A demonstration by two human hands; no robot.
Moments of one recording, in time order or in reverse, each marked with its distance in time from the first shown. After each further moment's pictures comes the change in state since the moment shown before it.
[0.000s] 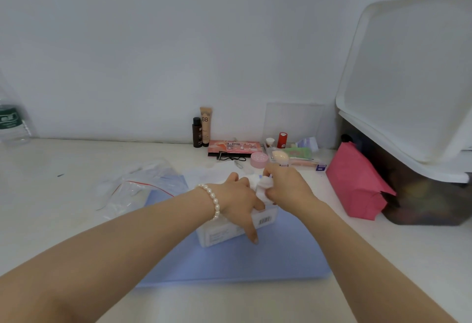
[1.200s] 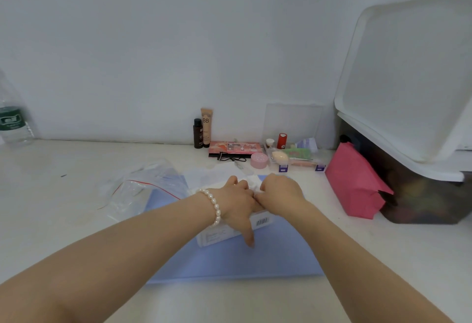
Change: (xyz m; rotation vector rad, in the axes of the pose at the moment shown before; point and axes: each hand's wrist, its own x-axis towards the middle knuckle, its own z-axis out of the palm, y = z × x) left_hand -0.004 0.003 0.011 -0.014 0.064 0.004; right_hand -0.010 -0.027 0.002 -0.216 -0.150 0.119
